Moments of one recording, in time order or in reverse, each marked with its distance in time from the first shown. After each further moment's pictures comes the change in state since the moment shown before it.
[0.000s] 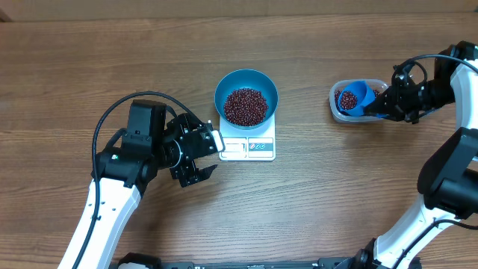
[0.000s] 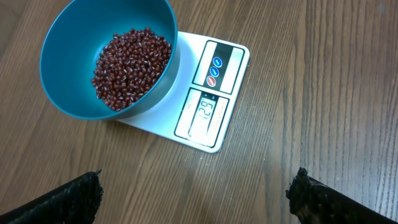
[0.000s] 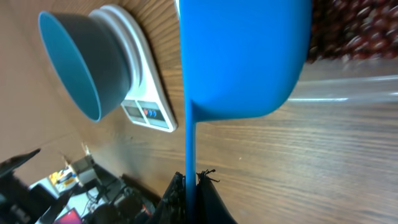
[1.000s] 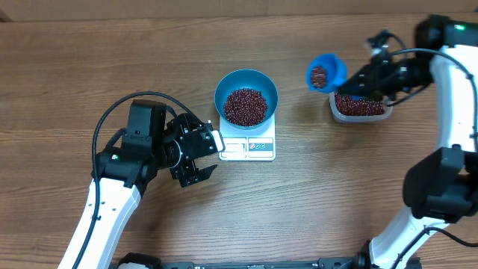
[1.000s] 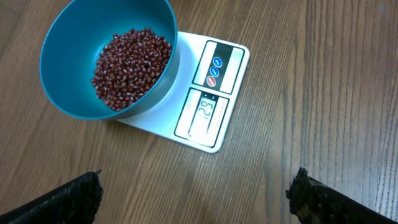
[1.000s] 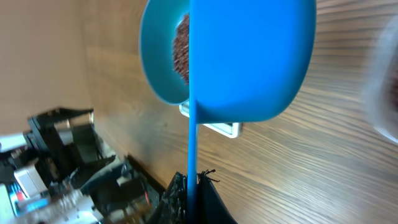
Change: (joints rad) left arm 0.000 0.000 0.000 0.000 0.000 0.000; right arm 0.225 -0.085 0.157 -0.044 -0.127 -0.061
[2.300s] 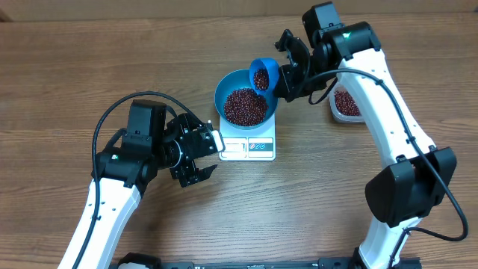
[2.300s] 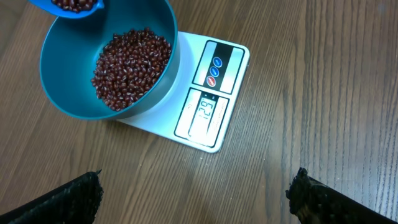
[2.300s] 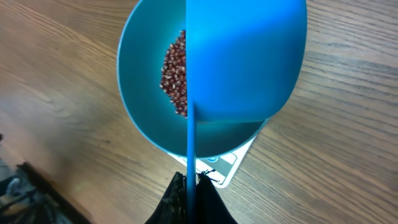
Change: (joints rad) left arm 0.000 0.000 0.000 0.000 0.000 0.000; right arm 0.459 0.000 0.000 0.331 0.415 0.257
